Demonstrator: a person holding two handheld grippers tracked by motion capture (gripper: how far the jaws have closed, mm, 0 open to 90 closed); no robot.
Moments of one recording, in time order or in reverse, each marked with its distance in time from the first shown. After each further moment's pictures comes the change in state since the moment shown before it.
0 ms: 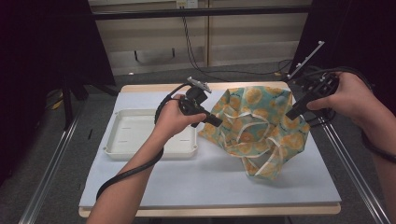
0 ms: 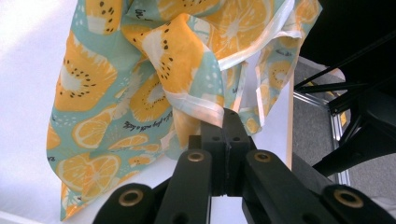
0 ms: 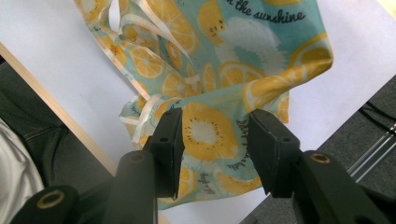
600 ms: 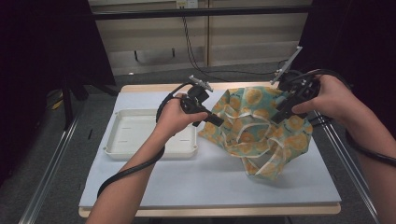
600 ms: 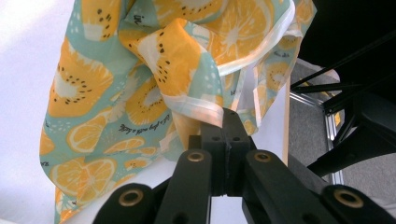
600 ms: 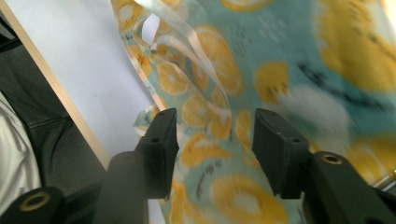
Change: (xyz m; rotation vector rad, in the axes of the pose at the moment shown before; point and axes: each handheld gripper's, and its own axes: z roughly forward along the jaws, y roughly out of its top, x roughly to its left) left arm 0.002 0.005 0.002 -0.001 -0.022 -0.016; right arm 0.019 0.025 0.022 -0.008 0.054 -0.167
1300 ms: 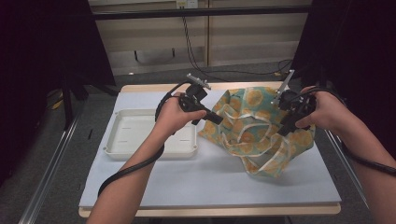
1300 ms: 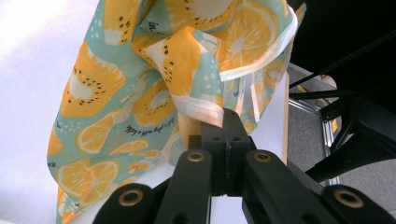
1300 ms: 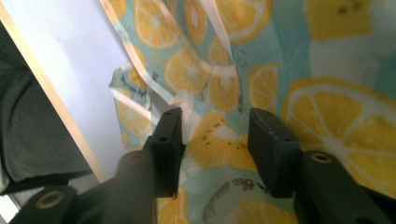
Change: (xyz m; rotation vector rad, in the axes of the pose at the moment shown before) left arm 0.005 -0.001 -0.003 -0.019 -0.010 -0.010; right arm -0.011 -0.029 0.043 0.130 -0.008 -0.109
